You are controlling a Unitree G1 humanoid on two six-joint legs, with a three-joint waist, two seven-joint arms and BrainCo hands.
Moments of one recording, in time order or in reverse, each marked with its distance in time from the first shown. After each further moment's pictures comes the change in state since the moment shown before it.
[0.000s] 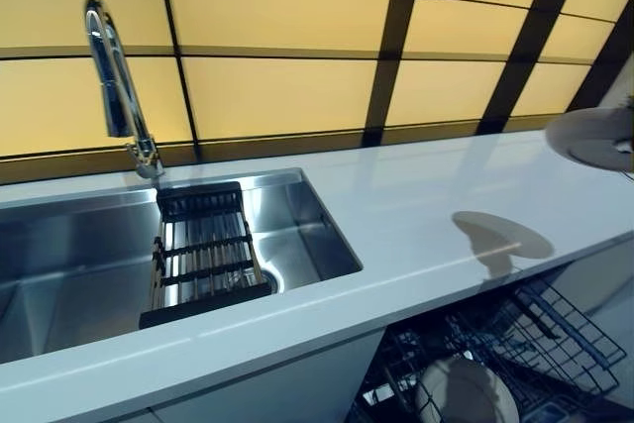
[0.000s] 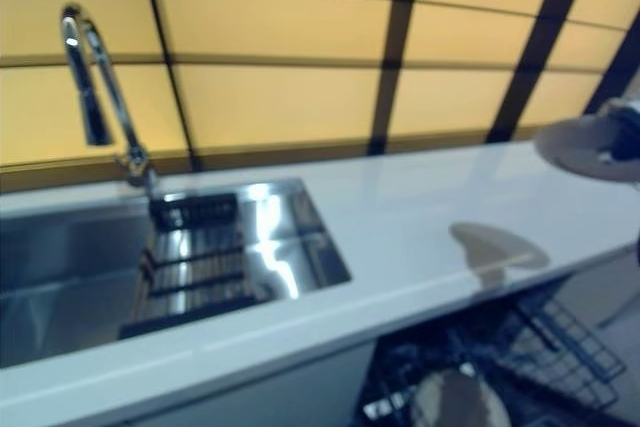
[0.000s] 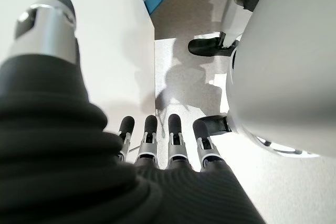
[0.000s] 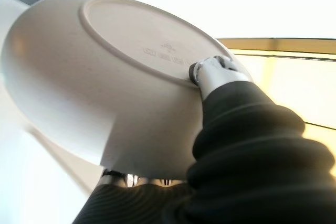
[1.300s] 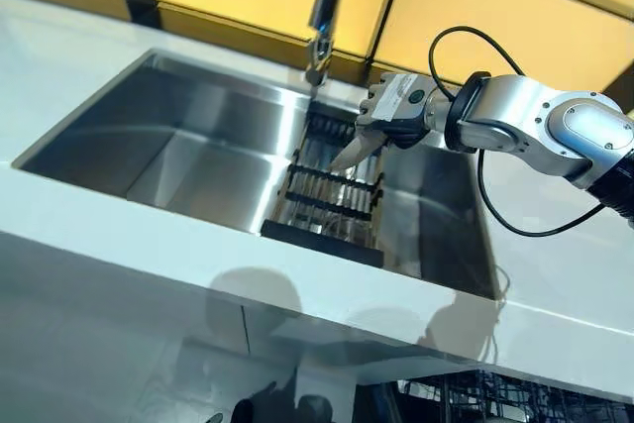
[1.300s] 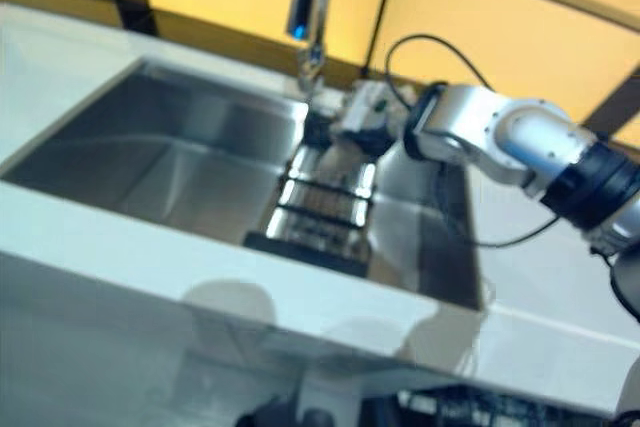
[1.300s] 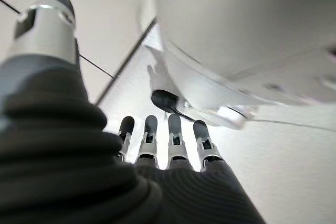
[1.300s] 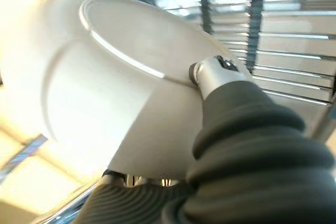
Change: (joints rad) left arm -0.052 0.075 -0.012 -0.047 -0.122 -0.023 0.043; right arm -0.835 0.462 0.717 -0.356 -0.320 -0.243 0.085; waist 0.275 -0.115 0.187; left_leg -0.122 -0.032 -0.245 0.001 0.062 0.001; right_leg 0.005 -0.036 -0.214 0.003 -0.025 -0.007
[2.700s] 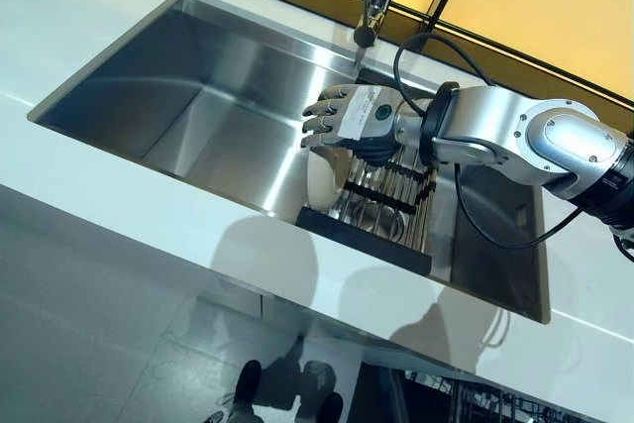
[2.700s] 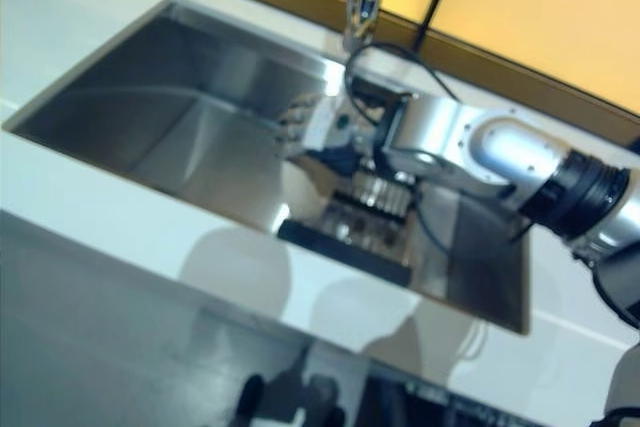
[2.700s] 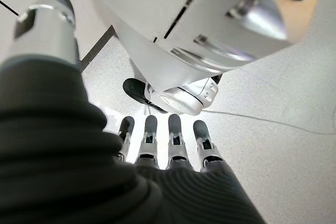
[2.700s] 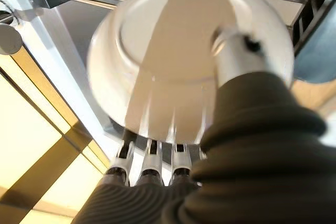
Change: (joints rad) left arm -0.037 0.036 -0.060 0.015 -0.007 0.001 -0.030; right arm 0.013 0.076 -0.039 -0.113 -0.046 0.001 0.034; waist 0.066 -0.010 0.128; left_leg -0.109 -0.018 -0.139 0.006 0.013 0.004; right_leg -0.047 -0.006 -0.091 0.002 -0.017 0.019
